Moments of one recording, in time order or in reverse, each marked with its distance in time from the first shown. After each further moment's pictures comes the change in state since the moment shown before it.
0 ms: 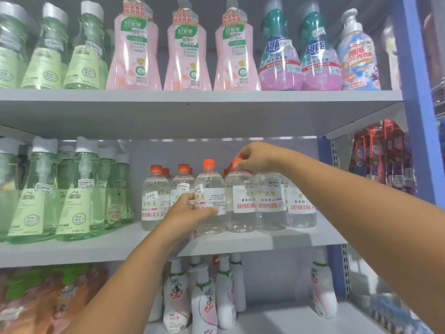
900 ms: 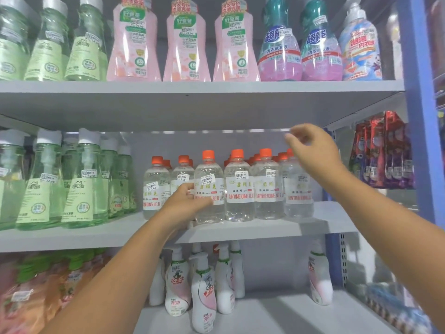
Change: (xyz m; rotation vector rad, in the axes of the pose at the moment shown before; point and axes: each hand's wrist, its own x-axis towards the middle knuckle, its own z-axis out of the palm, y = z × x) left_hand 0.002 0.001 -0.003 0.128 0.020 0.004; right_hand -0.076 0.061 -0.003 0.379 0.746 0.049
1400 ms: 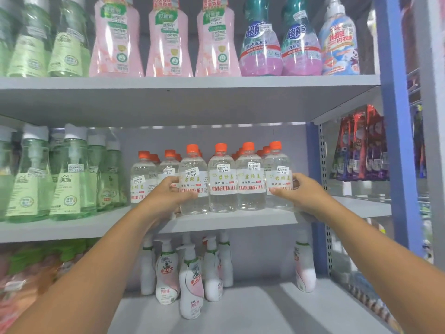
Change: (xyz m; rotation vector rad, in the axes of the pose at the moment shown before) left_hand 0.000 -0.004 -0.006 -0.029 -0.052 -0.019; right_hand -0.055 0.089 -0.010 -0.009 -0.422 0.366
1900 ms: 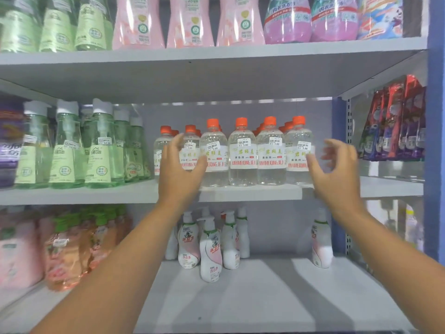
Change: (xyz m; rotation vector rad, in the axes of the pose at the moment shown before) left_hand -0.055 0.005 0.020 0.124 0.533 0.461; right_hand -0.055 -0.008 0.018 0.056 0.500 -0.341
